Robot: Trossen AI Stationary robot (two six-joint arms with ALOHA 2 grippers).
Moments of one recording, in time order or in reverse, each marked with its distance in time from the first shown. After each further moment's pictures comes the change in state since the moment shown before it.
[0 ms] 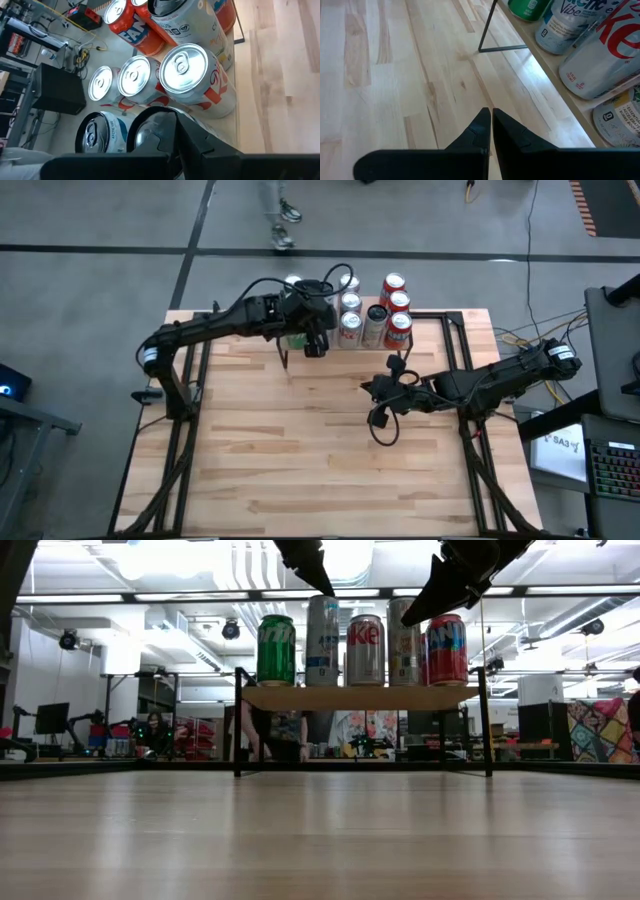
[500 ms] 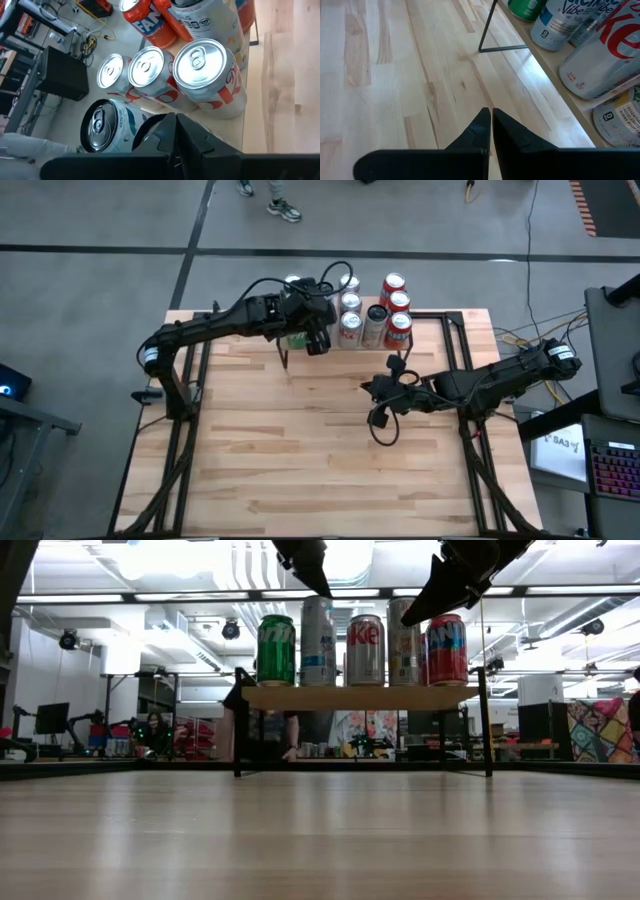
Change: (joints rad) left arm 0.000 0.004 0.000 -0.001 -0.057 -0.098; right arm 0.000 0.000 0.000 0.000 0.000 0.001
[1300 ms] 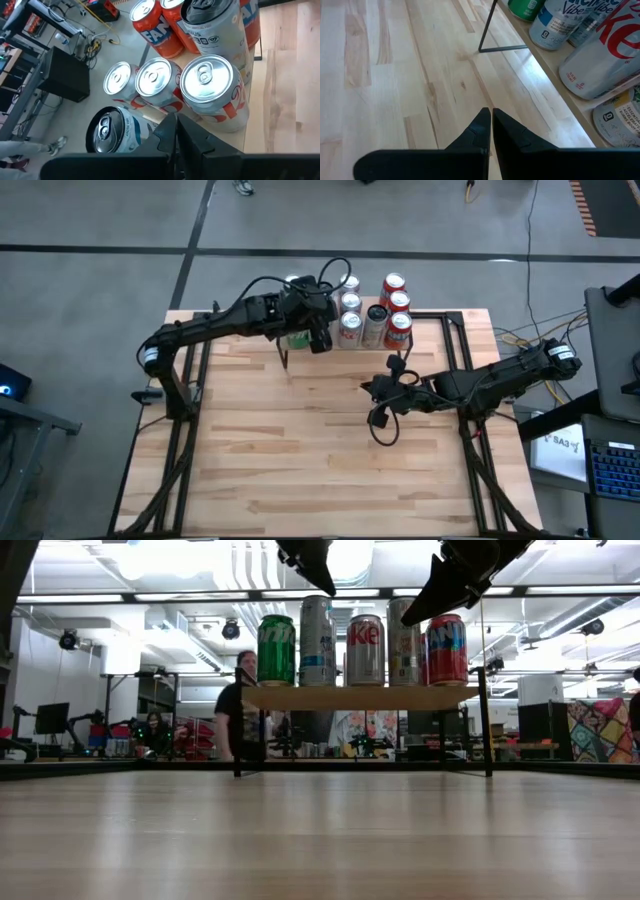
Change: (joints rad) left arm 0.002 0.000 0.003 0.048 -0.006 -0.034; right arm 0.000 0.000 0.001 0.000 0.000 0.000
